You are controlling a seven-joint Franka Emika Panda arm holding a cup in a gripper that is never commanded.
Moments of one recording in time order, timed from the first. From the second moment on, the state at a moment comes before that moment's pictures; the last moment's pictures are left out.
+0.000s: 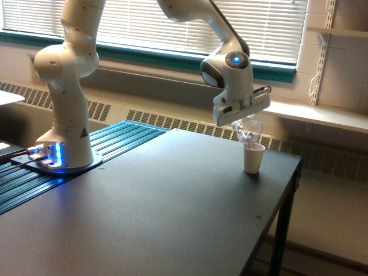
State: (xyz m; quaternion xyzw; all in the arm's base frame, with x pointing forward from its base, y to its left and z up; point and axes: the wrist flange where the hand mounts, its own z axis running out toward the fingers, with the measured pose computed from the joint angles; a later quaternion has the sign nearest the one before) arm 0.493 0.266 0.247 -0.66 0.68 0.22 0.22
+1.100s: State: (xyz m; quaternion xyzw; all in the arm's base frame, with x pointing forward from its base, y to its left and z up) arm 0.481 0.245 0.260 -0.62 0.71 0.22 0.26
